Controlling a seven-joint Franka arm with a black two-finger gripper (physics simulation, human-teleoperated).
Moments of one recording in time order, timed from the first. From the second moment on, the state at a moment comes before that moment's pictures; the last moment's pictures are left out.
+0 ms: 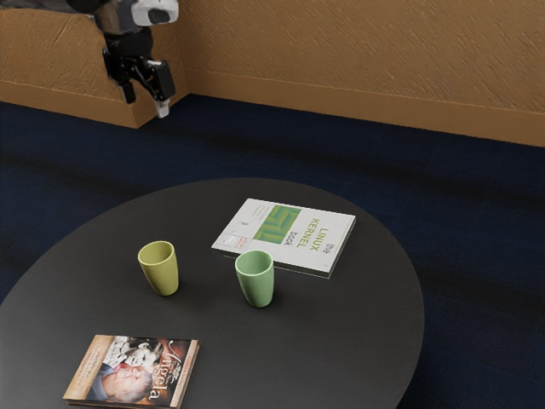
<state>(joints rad) -0.40 0.14 0.49 -1.33 0.00 1.52 0.25</state>
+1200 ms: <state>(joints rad) -0.23 0.14 0.31 -2.05 -0.08 2.05 -0.02</state>
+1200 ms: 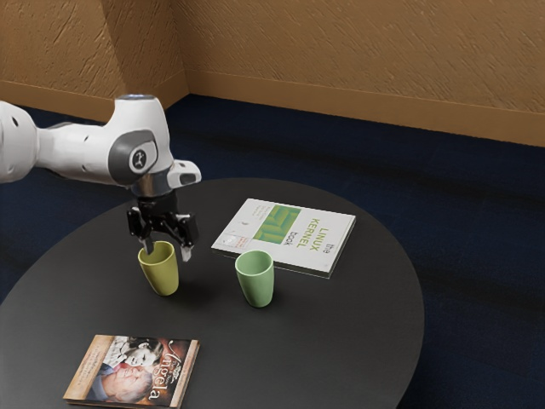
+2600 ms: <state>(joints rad) -0.21 0.27 0.31 -2.06 -0.08 2.24 -0.14</state>
